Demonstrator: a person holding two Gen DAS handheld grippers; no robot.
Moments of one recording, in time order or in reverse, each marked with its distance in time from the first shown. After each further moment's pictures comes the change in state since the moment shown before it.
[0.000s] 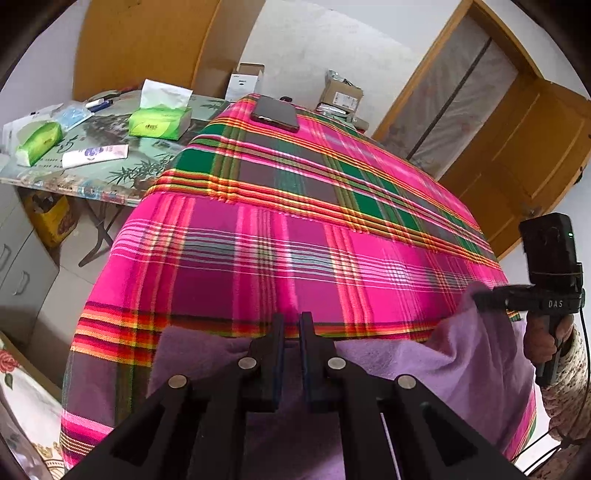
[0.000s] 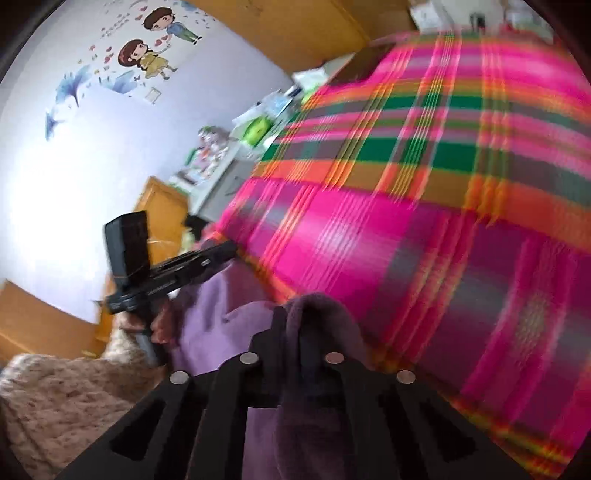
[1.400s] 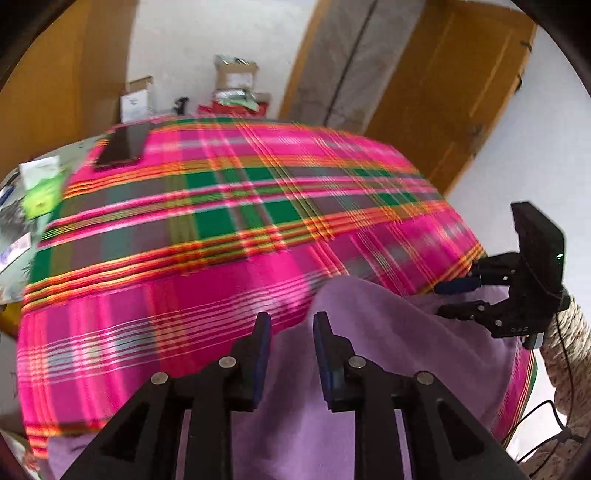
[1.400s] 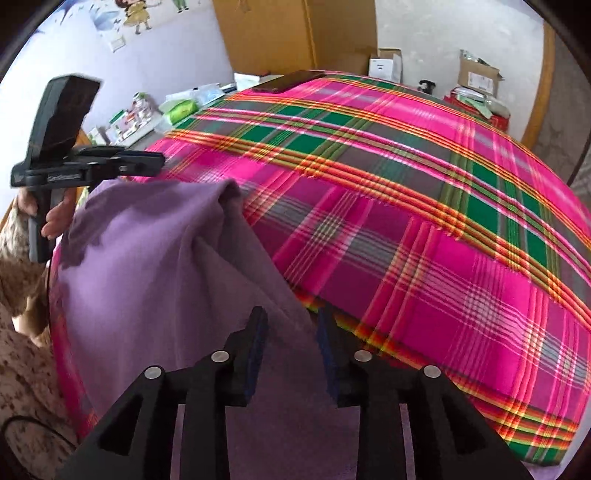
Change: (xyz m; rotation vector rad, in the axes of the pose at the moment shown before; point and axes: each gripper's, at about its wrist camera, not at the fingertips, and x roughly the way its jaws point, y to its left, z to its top) left arm 0.050 -0.135 0.033 0.363 0.137 -0.121; right arm -0.068 -0.024 -0.083 -0.213 -0.001 -0.447
